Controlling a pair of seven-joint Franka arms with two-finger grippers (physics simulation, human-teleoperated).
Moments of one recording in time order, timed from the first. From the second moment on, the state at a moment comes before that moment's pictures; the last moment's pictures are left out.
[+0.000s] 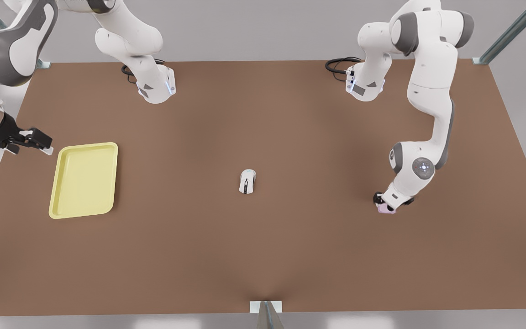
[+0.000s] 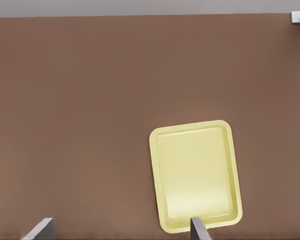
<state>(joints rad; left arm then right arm) -0.12 0.49 0.06 -2.06 -0.03 2.65 0.06 0.01 0.13 -0.15 -1.29 0.01 1.43 -0.11</state>
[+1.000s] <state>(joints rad) -0.92 1.25 -0.03 -0.74 -0.05 2.36 -0.75 0.07 0.24 -0.12 -1.39 -0.10 1.53 -0.11</state>
